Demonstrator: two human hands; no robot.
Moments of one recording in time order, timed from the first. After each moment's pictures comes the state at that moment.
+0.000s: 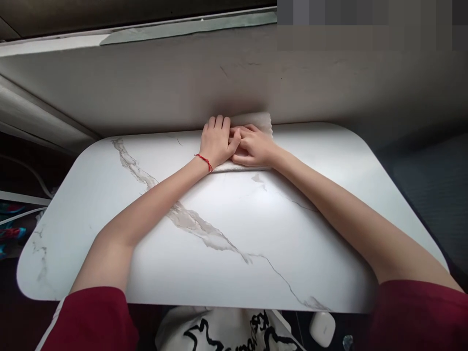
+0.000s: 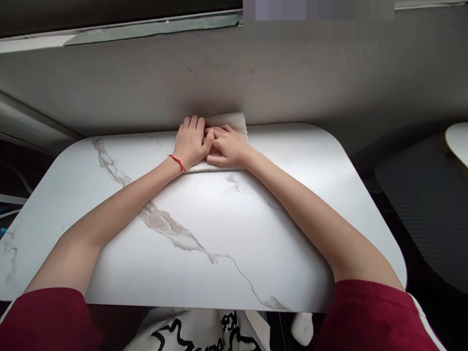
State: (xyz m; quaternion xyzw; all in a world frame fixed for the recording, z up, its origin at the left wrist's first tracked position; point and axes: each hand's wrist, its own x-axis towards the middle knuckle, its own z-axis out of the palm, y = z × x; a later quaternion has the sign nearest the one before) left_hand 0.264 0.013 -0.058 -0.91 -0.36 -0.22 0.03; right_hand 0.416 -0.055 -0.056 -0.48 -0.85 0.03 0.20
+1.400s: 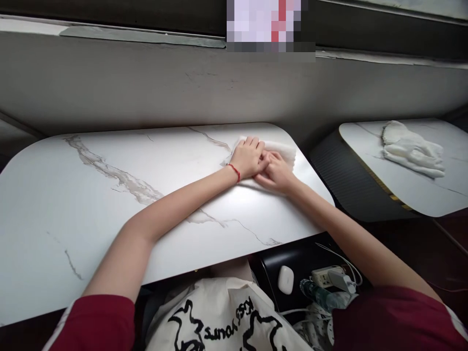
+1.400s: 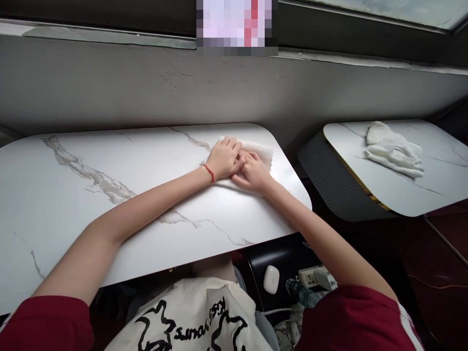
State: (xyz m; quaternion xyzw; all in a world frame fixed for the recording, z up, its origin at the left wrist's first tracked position) left_hand 0.350 -0.125 -0.044 -0.97 -0.15 -0.17 -0.03; right_hand 0.467 -0.236 -0.066 -0.64 -0.74 -0.08 0.19
